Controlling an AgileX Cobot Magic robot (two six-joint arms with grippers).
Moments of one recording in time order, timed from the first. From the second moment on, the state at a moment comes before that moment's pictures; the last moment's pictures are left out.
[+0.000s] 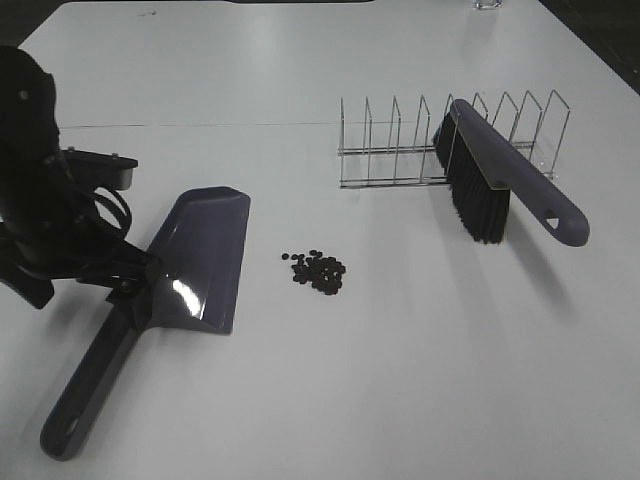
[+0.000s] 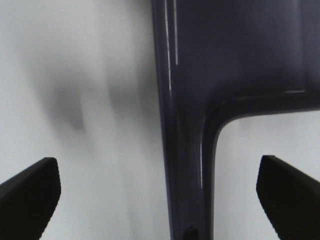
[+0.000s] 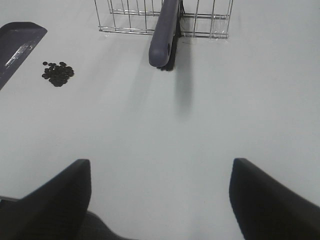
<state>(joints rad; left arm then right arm) -0.38 1.91 -1.10 -0.02 0.88 -0.10 0.08 0.00 -0.46 0.02 1.12 -0.05</state>
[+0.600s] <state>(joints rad) -0.41 2.04 -1.14 -0.02 0.87 -0.10 0.08 0.00 -0.46 0.02 1.12 -0.05</state>
